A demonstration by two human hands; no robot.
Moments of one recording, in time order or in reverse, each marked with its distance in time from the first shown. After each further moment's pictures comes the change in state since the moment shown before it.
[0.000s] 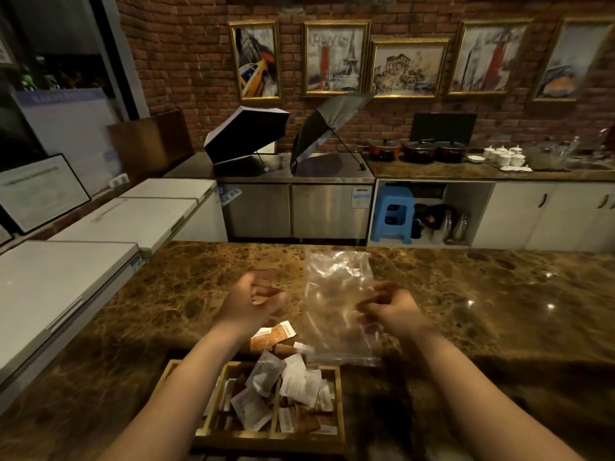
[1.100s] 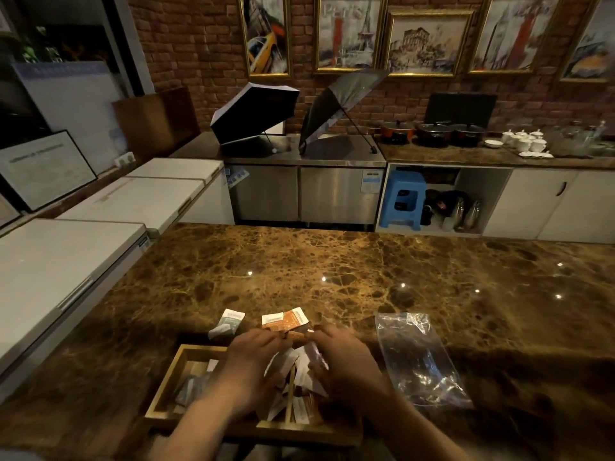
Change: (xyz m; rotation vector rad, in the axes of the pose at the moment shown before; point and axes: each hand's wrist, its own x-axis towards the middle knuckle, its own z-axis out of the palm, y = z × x) left_hand -0.038 -0.098 -0.011 0.994 -0.283 0.318; right_hand -0.040 0.057 0.102 -0.999 -0.247 -0.467
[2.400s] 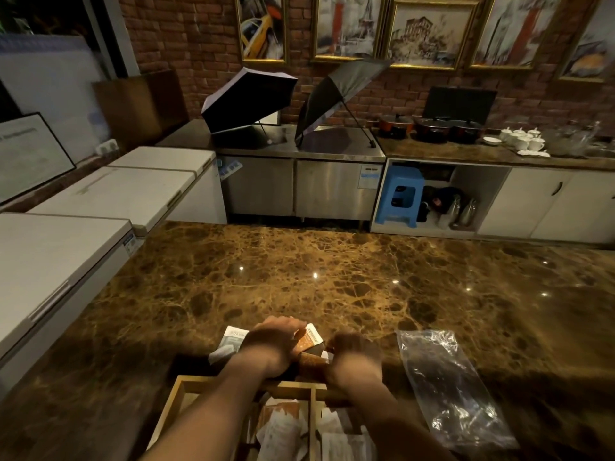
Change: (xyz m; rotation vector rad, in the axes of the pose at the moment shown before) left_hand 0.110 -0.044 0.018 -0.073 -0.264 -0.131; right_hand 0.092 0.006 0.038 -0.176 -0.174 0.496
